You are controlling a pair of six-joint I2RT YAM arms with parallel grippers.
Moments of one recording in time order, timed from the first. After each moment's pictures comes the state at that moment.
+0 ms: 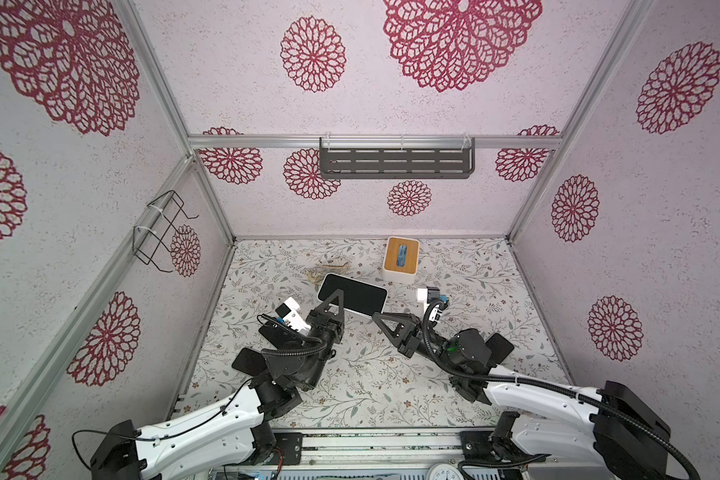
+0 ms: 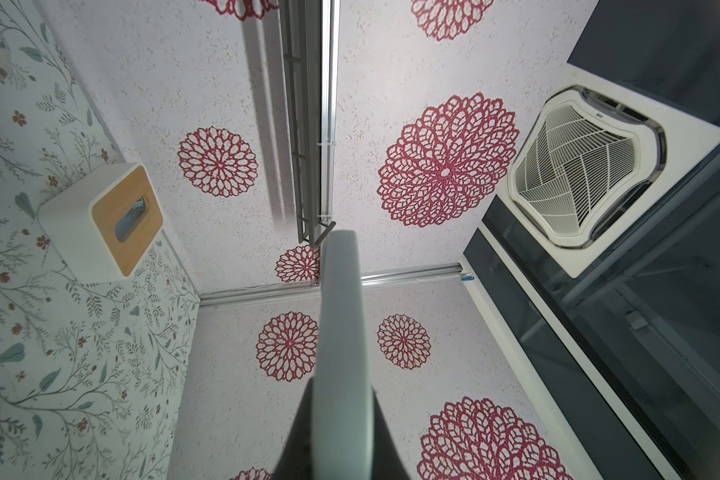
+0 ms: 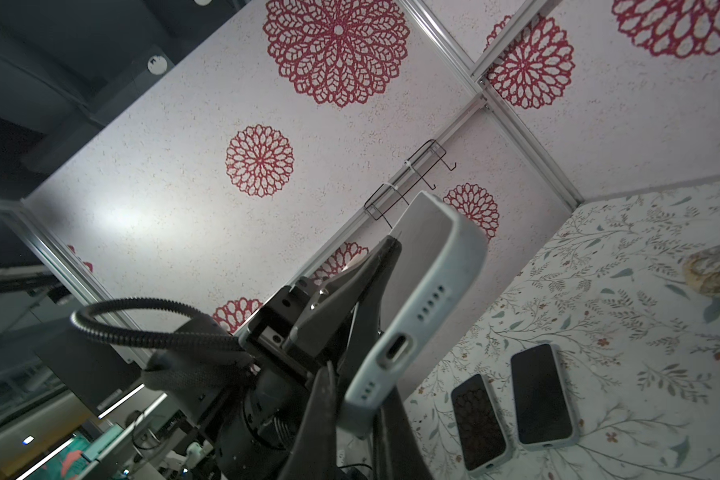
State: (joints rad) left arm -1.00 0.86 0.53 0.55 -0.65 -1.45; right arm 0.95 1.12 0.50 0.95 -0.24 0.83
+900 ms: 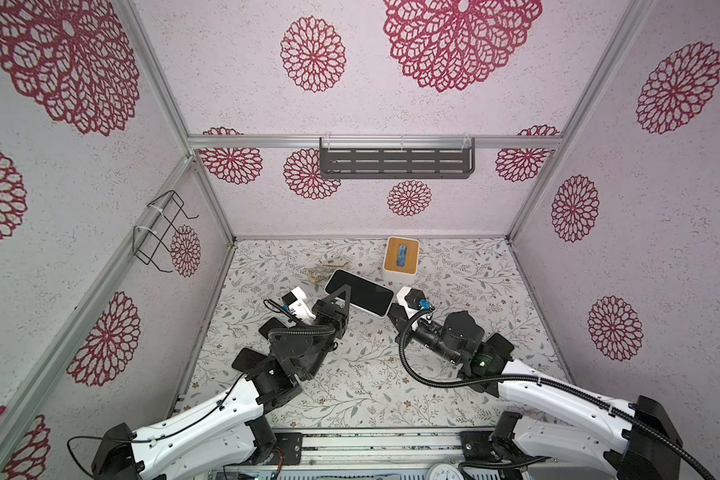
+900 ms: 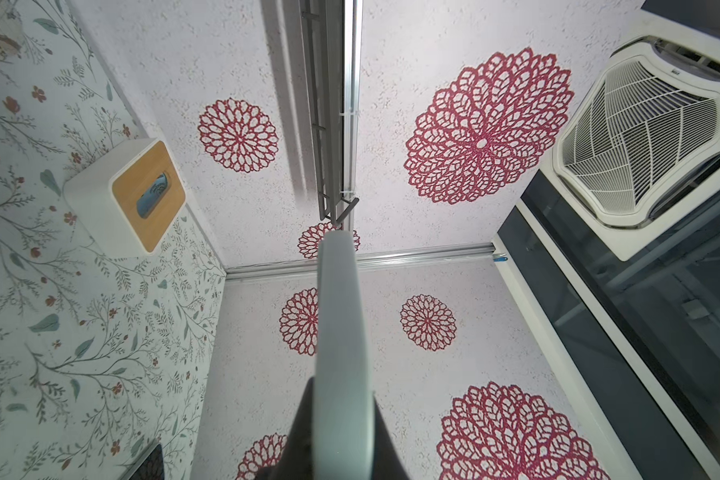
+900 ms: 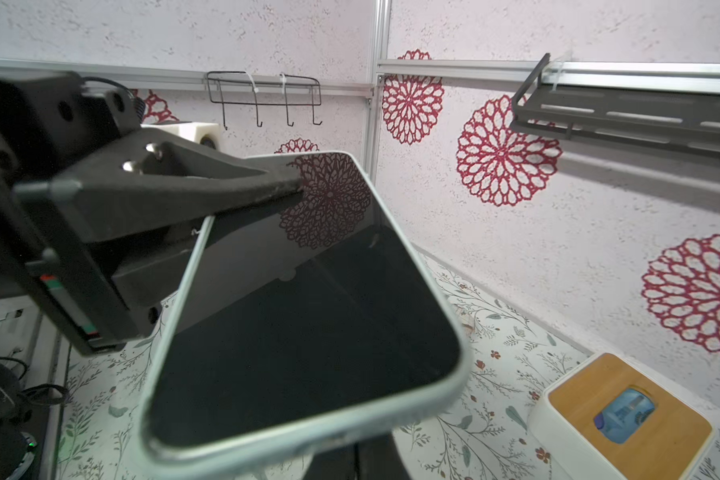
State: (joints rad) left arm -0.93 0.90 0.63 0.38 -0.51 -1.48; right arm 0.93 1.03 0.67 0.38 0.01 -0.04
